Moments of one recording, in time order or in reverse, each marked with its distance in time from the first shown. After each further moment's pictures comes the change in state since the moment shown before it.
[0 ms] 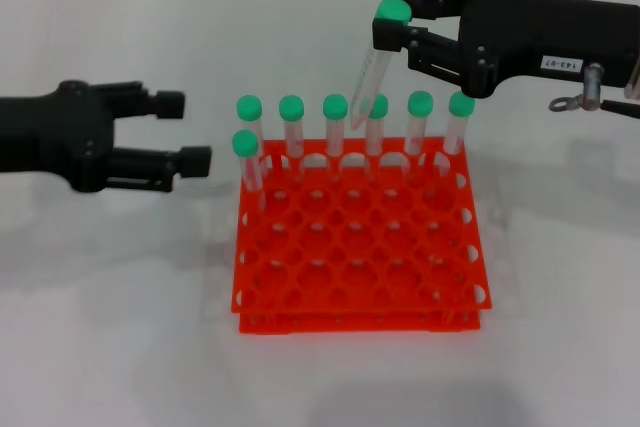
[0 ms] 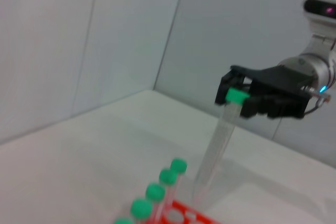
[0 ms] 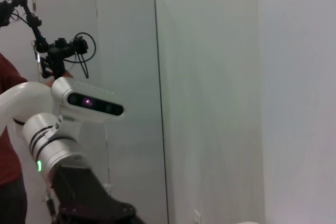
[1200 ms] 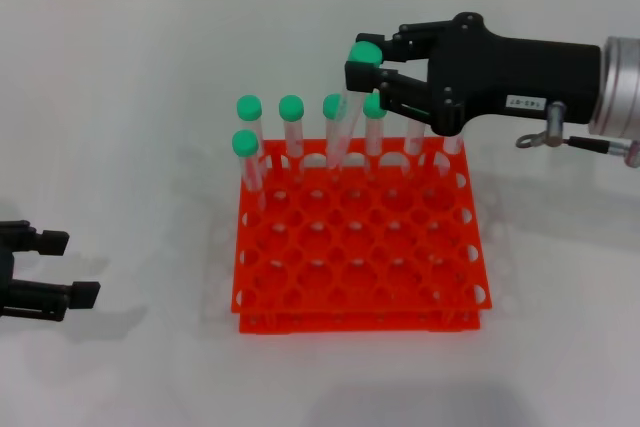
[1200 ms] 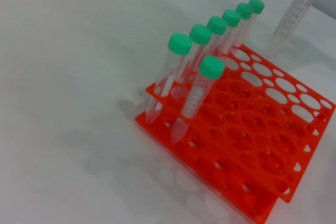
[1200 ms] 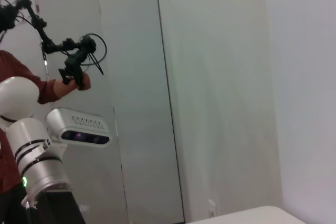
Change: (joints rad) left arm 0.126 0.033 -0.045 0.072 0.313 0.034 0.012; right arm -0.001 0.003 -0.106 0.064 0.048 0.052 -0.024
